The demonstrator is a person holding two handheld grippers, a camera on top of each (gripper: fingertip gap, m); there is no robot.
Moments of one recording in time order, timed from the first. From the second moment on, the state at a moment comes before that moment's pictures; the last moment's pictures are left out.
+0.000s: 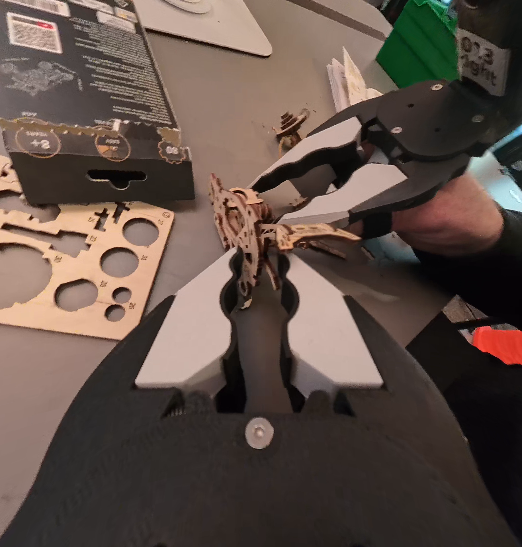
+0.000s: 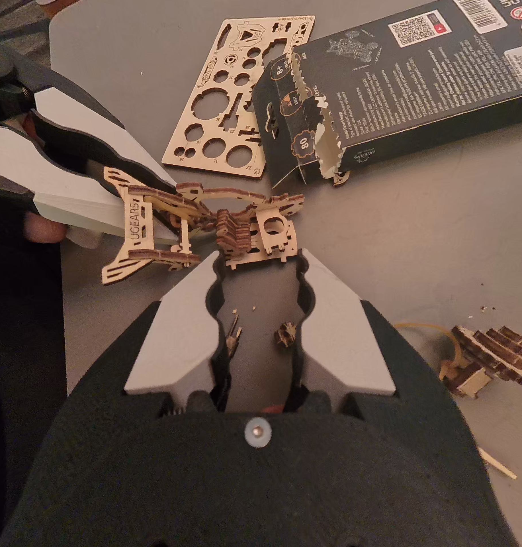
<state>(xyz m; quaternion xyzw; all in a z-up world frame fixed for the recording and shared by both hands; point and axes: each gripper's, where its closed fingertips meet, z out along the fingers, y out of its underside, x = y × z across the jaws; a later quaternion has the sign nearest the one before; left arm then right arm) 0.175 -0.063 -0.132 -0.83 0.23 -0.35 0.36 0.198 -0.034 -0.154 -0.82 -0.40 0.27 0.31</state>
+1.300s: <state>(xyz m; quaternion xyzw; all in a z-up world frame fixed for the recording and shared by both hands) 0.160 -0.048 -0.148 -0.84 0.27 -0.42 0.23 0.185 -0.051 -0.155 -0.77 -0.48 0.32 0.26</state>
